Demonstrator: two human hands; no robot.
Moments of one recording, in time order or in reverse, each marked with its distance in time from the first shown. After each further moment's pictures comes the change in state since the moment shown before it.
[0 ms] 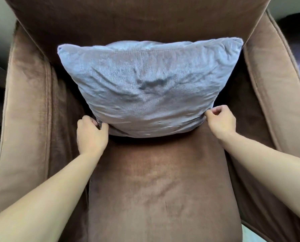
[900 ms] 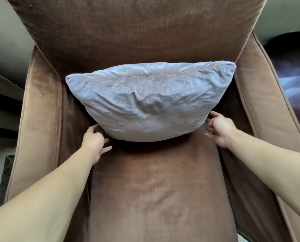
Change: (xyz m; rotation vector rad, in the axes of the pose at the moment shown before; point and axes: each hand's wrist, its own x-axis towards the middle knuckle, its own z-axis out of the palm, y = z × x) left_hand 0.008 0.033 -0.030 -0.674 -0.271 -0.540; right_hand 0.026 -0.021 -0.028 0.537 -0.279 0.362
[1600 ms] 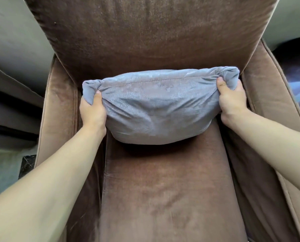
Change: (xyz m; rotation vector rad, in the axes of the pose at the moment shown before) left_hand -0.011 0.092 0.005 -0.252 0.177 0.514; right_hand -0.027 -0.085 0.040 0.095 0.068 -0.664
